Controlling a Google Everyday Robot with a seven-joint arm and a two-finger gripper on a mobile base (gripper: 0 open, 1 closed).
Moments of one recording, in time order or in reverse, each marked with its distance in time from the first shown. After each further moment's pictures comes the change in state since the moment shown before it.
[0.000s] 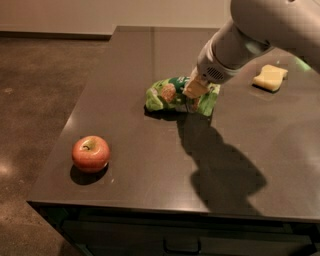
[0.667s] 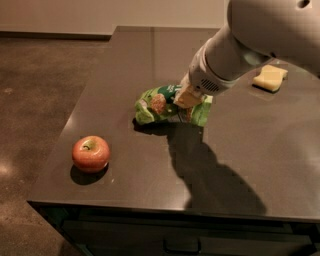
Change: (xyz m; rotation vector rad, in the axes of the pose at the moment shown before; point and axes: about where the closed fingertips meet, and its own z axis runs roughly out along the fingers) arm -0.015 0.049 -0.022 -0.008 -0.040 -0.079
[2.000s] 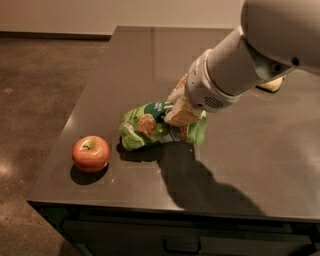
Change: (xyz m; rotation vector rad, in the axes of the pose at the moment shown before) arm -0.016 0.063 -0.024 -0.120 -0.099 -0.139
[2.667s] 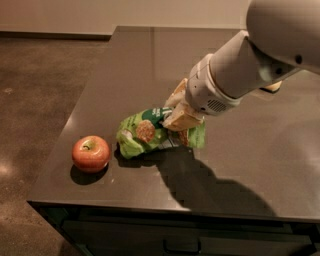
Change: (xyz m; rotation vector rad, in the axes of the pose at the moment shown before) arm 0.000 0.011 0.004 -0.072 -0.050 -0.030
